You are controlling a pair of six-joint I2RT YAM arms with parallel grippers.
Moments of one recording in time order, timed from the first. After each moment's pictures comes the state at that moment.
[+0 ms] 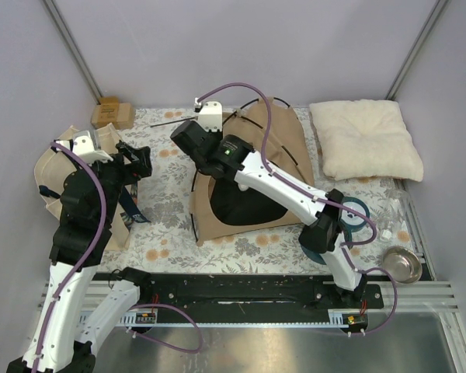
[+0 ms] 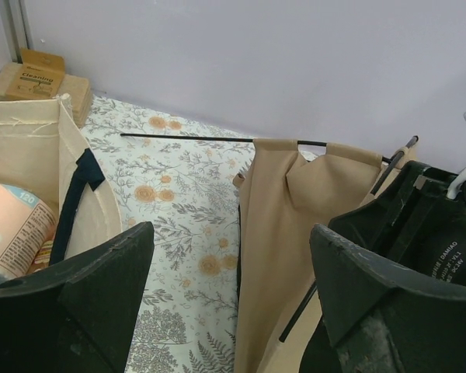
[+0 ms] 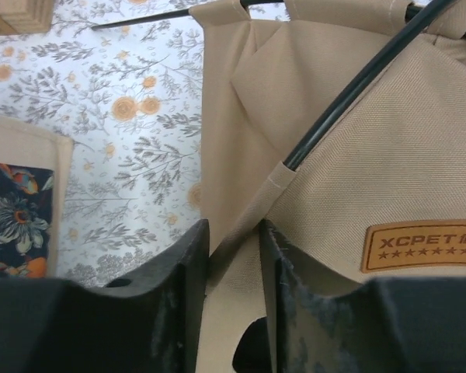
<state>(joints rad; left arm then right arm) -0.25 0.67 1.07 -0.46 -0.22 -0.36 1.05 2.15 2.39 -0.95 0.77 0.66</state>
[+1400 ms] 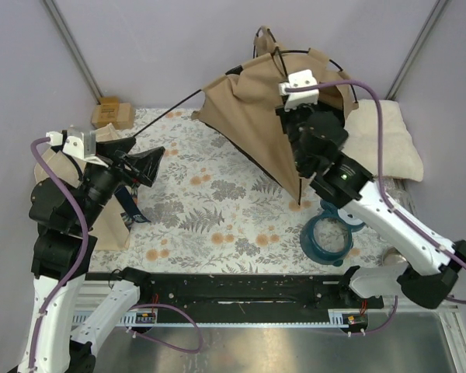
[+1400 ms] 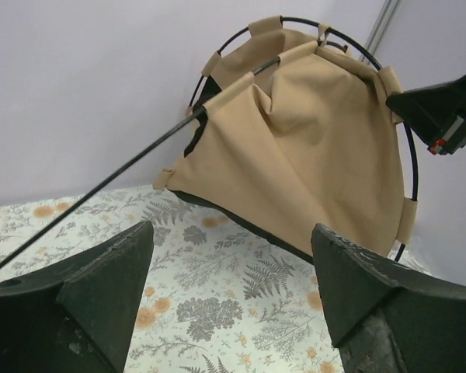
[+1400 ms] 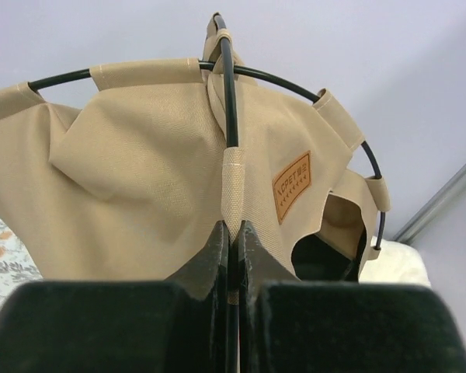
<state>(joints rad) -0.25 0.66 1.23 -0.40 0.21 -0.27 0.87 1.34 1.54 -0.05 0.76 -0.31</state>
